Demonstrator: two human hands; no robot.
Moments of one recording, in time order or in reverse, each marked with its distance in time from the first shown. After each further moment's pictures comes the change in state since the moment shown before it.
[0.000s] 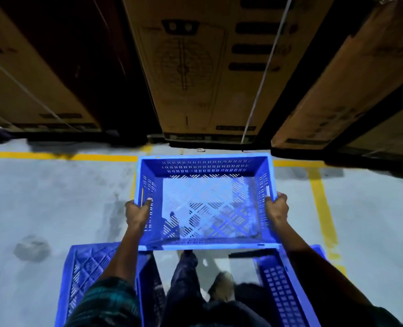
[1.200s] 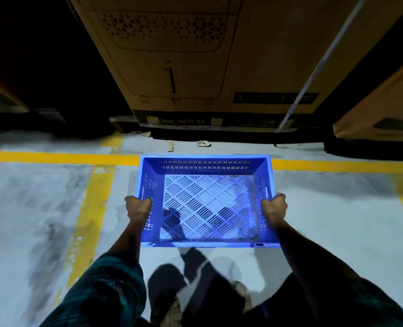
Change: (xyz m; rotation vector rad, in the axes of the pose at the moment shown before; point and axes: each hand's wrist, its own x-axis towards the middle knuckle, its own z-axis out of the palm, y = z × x) left_hand 0.448 -0.128 0.376 0.167 0.056 -0.060; right_hand 0.432 0.133 0.443 -0.081 -0.044 0.085
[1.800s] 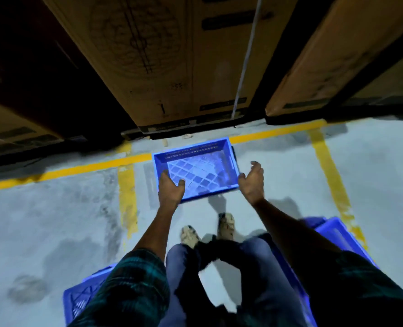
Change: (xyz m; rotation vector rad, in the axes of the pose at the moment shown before) left_hand -0.352 0.160 -0.246 0.231 -0.339 0.401; right_hand -0.358 -0.127 -0.279 0.037 0.006 -0.214
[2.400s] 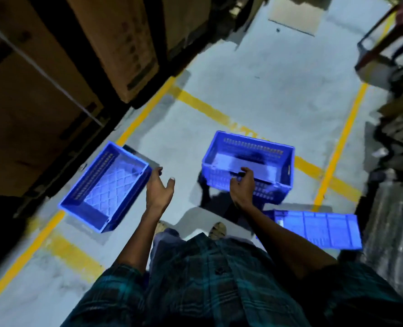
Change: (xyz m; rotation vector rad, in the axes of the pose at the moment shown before) left_hand -0.314 0.049 0.099 0.310 -0.551 0.636; right_hand -0.326 0.233 -0.199 0.478 0.670 0.503
